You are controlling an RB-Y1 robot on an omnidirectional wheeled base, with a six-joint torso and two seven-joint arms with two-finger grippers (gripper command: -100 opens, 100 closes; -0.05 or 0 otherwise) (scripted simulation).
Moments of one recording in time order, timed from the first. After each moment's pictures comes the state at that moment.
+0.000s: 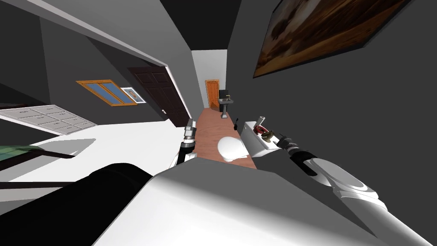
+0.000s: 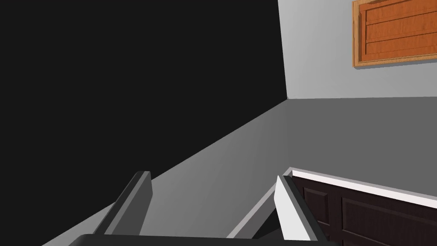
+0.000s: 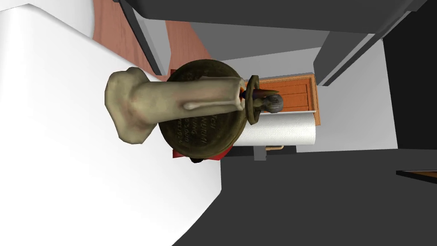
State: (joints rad) left arm 0.54 0.03 0.03 -2.28 -0.09 -0.52 -0.10; right arm 0.20 -0.82 -0.15 -1.44 1.13 -0.19 1.15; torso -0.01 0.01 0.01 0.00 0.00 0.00
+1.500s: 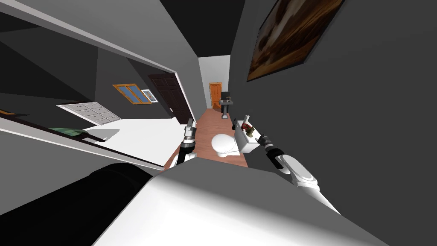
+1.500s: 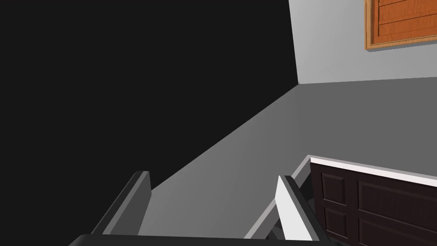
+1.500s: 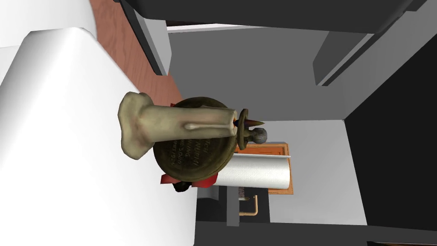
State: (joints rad) left arm 0.54 0.03 0.03 -2.28 -0.09 -0.52 -0.10; right arm 0.18 -0.54 -0.05 -1.63 1.24 -0.19 1.33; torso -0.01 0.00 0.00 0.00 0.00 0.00
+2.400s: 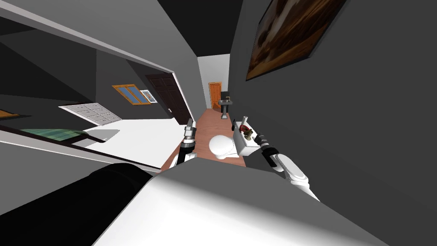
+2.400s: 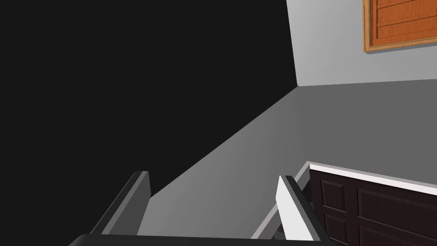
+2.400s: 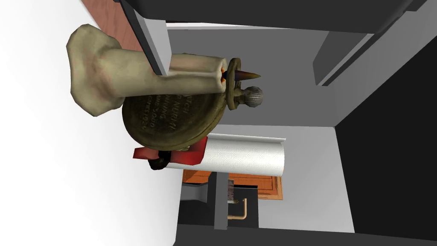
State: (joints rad) left arm 0.54 0.03 0.03 -2.28 -0.09 -0.52 -0.10; right arm 0.18 -0.47 -0.01 -1.68 1.23 -0.15 1.44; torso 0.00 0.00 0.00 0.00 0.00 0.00
